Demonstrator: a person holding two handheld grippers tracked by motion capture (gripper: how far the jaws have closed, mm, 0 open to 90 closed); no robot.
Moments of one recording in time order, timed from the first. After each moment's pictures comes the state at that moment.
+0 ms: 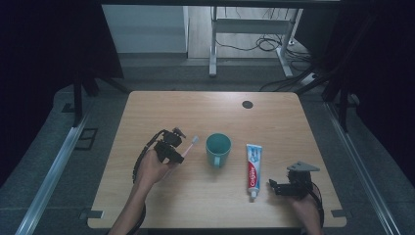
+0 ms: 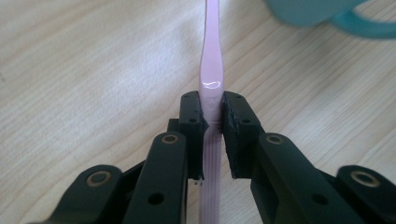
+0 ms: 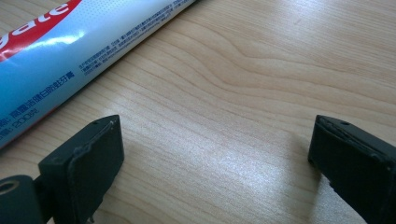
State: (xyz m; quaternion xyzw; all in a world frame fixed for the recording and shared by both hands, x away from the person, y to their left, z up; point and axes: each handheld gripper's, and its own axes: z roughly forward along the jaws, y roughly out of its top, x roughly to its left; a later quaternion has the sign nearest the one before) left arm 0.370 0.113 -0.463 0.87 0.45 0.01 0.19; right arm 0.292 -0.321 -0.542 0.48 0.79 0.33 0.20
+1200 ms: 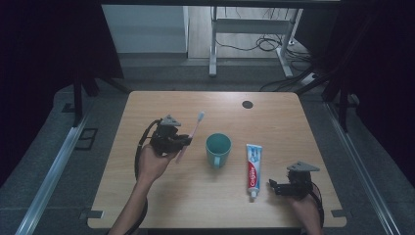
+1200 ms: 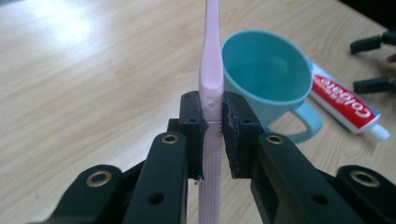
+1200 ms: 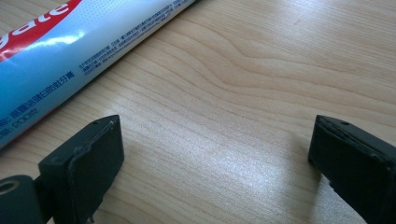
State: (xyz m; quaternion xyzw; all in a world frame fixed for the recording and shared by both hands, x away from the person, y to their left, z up) left arm 0.354 0.121 -0.414 0.83 0.38 0.10 0.40; right arm 0.292 -0.321 -0.542 0.48 0.79 0.33 0.20
